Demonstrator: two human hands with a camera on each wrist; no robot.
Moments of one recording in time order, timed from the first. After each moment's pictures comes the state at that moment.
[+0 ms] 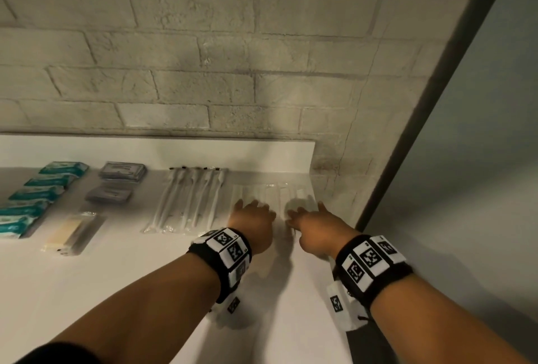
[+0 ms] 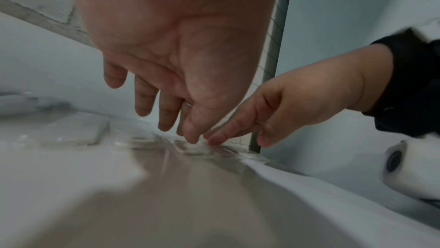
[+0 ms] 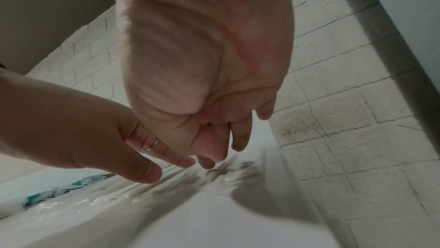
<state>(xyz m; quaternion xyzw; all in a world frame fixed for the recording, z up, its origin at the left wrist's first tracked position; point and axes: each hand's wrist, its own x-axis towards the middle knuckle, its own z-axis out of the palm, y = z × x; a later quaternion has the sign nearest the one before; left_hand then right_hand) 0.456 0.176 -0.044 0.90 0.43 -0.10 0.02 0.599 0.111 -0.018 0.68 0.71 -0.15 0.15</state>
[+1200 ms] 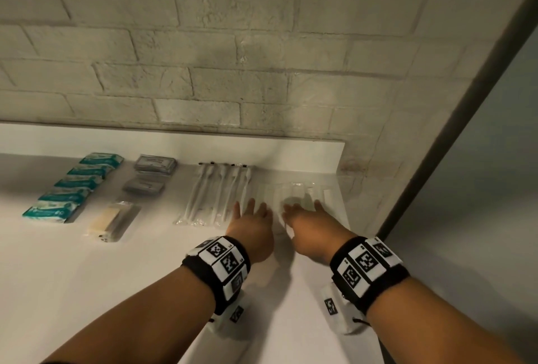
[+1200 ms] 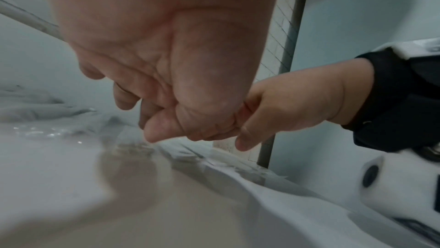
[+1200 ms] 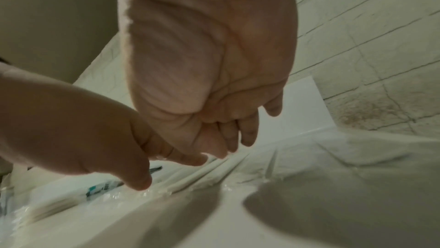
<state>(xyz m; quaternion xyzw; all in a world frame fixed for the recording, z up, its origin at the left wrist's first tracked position) 0.399 0.167 -0.039 0.87 0.48 -0.13 0.06 0.536 0.126 -0.012 0.66 0.73 -0.13 0.13</state>
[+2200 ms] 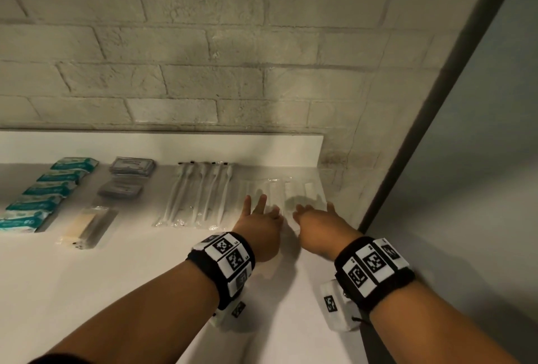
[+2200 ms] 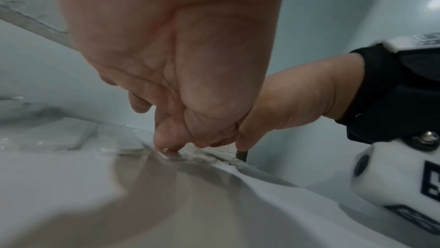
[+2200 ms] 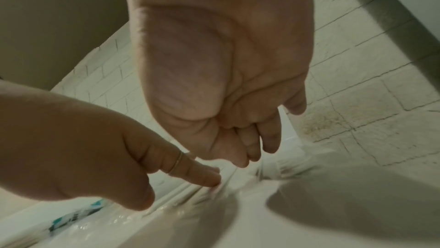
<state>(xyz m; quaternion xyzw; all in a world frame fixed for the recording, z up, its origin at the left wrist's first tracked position) 0.437 0.152 -0.033 0.91 0.38 -0.17 0.03 0.571 0.106 -0.015 0.73 0.64 -0.17 0.16</state>
